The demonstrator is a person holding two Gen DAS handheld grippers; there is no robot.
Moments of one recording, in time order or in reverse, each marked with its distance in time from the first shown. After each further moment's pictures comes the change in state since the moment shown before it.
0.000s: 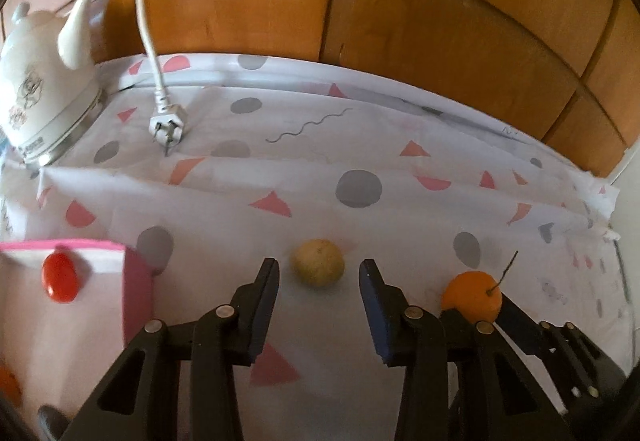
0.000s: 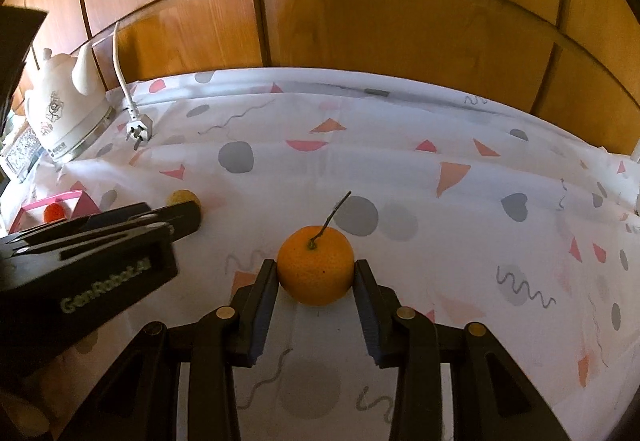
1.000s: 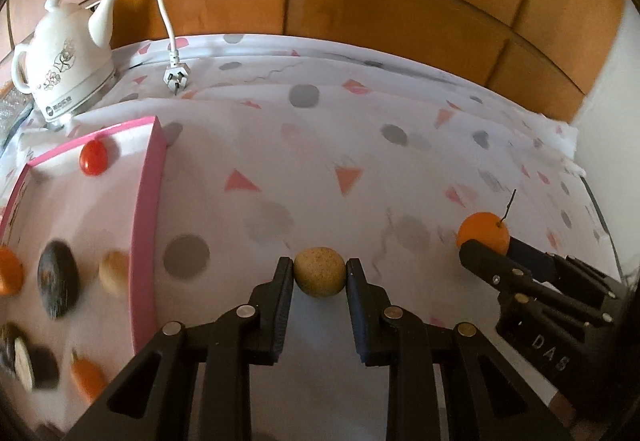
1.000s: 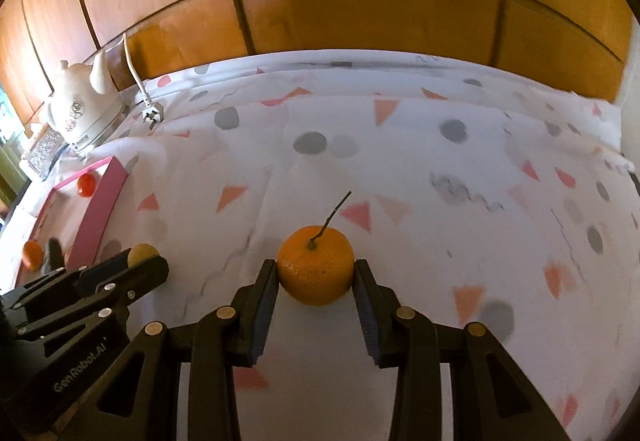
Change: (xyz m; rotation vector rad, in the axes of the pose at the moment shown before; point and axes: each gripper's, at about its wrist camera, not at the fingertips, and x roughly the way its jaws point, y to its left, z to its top) left arm -0.084 -0.028 -0.106 0.077 -0.003 -0.060; right arm -0.065 -0.043 -0.057 0.082 0.040 0.058
